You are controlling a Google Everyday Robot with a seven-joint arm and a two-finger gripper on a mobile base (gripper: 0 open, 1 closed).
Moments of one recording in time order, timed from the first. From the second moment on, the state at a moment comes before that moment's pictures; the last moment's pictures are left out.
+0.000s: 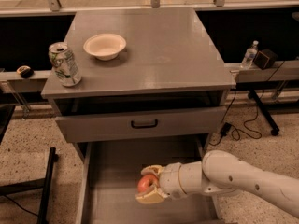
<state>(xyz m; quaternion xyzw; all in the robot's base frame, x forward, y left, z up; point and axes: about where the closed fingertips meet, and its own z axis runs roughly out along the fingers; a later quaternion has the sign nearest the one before) 0.406 0.013 0.587 -0.54 0.70 0.32 0.34</state>
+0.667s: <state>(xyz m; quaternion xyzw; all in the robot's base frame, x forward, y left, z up) 0.422 -0.001 0.550 -0.54 0.70 0.32 0.34</state>
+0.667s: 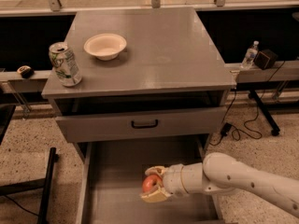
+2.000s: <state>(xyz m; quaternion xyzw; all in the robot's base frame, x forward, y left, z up) 0.456 -0.011 0.396 -0.54 0.71 0.32 0.30</state>
